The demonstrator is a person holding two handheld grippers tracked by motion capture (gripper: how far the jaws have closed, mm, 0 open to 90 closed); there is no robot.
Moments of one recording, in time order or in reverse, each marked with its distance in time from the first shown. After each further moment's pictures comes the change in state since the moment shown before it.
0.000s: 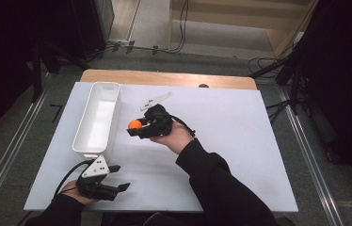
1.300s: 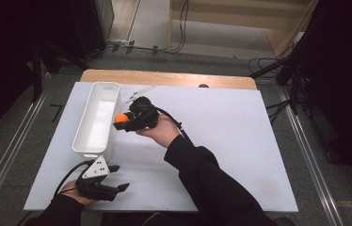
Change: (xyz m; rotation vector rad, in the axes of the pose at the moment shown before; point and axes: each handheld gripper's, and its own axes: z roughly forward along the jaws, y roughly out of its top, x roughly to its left) left arm -0.001 0.000 -0.001 0.010 0.015 0.024; right arm 0.006 0.036 0.025 0.000 0.024 0.002
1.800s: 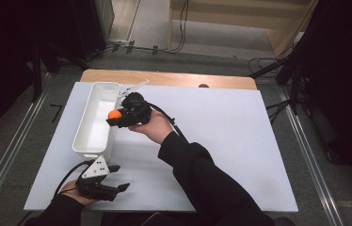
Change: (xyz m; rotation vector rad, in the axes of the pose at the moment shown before) left arm 0.000 0.000 0.000 -0.005 -0.007 -0.005; right arm 0.003 0.019 0.012 0.000 0.005 0.001
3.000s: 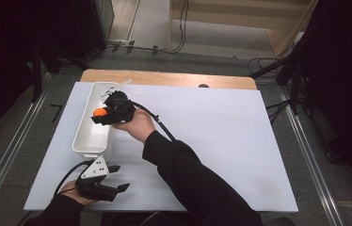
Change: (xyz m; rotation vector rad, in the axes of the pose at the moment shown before) left arm 0.000 0.000 -0.001 -0.009 -0.007 0.004; right arm 0.004 0.020 0.046 -0.021 -0.005 0.010
